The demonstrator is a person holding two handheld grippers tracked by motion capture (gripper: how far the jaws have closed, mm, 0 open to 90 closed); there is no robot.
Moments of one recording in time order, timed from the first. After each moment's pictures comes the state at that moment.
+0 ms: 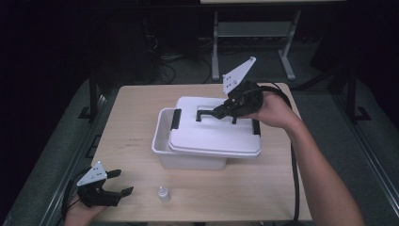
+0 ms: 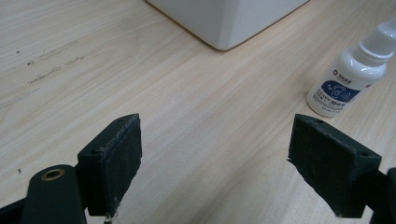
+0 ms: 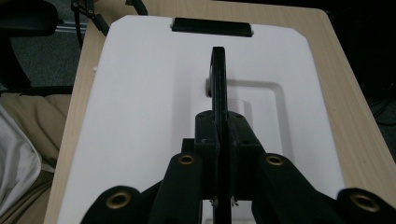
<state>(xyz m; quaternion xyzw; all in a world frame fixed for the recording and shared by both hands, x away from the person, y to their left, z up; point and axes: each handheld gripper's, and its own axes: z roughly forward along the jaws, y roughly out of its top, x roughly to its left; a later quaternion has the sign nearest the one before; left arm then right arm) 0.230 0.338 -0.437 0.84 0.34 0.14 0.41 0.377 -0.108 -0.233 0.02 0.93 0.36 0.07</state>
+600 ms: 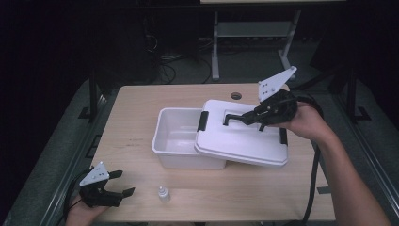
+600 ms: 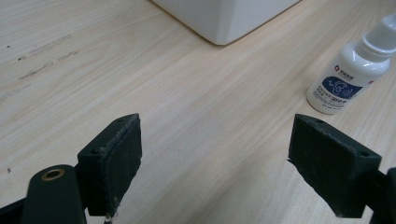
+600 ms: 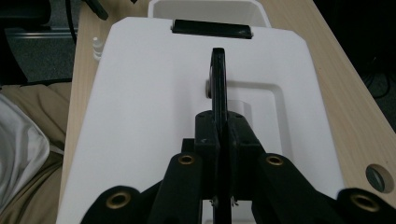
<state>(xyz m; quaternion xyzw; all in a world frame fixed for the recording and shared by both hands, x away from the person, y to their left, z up) 0.231 0.334 -0.440 0.84 0.34 0.14 0.40 0.357 -0.181 -0.247 0.08 0.92 0.37 0.08</state>
